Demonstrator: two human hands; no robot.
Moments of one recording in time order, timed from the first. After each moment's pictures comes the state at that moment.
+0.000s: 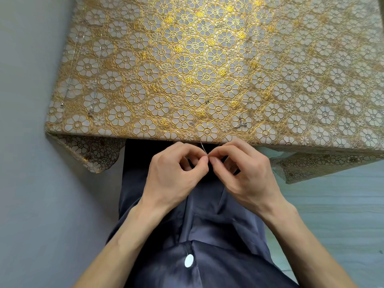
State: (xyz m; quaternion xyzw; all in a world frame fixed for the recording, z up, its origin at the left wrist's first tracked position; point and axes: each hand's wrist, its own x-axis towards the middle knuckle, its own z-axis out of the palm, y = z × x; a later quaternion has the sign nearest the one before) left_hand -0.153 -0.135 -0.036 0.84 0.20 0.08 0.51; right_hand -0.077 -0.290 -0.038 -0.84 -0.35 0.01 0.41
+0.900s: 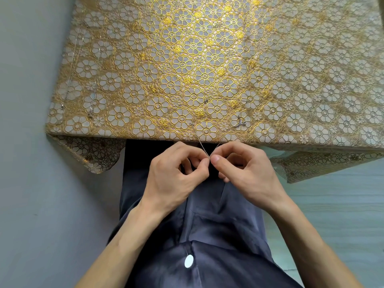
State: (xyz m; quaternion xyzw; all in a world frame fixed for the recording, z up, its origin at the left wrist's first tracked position) left_hand -0.156 -0.137 -0.034 0.84 0.15 0.14 0.51; right_hand -0.075 -0.291 -0.022 -0.78 -0.16 0.26 0.55
